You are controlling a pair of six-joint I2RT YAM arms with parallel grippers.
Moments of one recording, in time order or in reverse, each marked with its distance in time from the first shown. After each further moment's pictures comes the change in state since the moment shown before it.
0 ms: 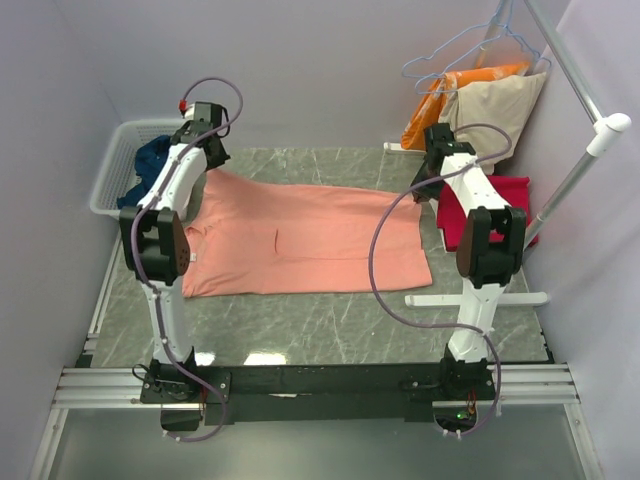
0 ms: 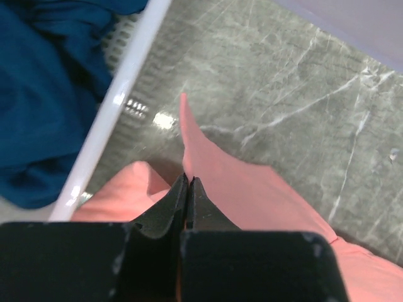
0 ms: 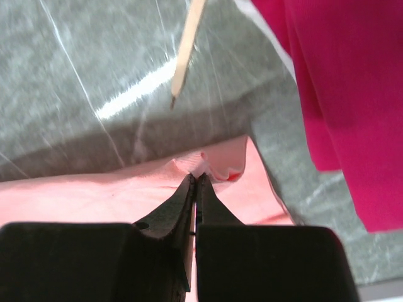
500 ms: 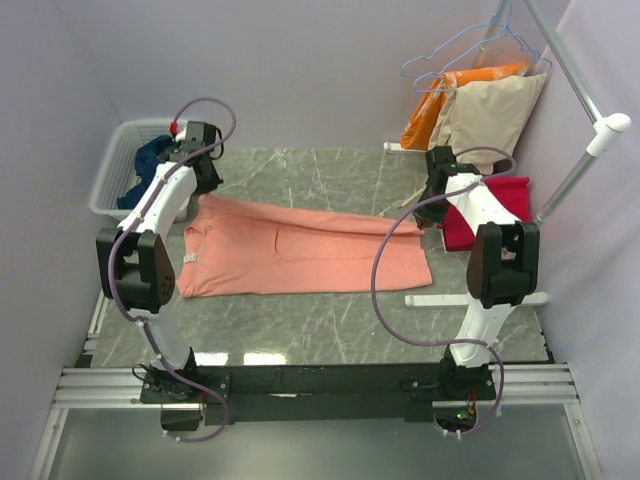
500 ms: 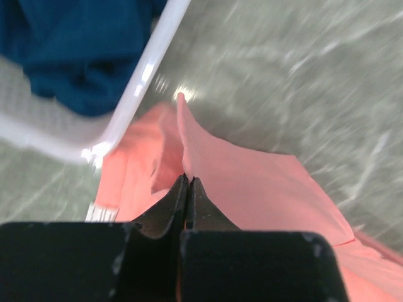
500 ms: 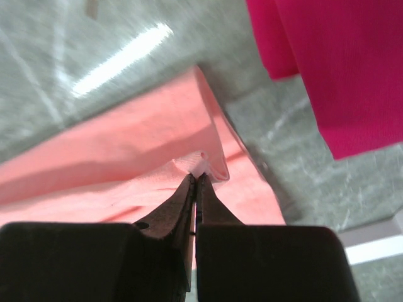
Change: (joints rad) left arm -0.009 -0.291 -0.315 -0.059 -0.017 -0.030; right arm 0.004 -0.211 -0.323 0.026 0.000 -0.002
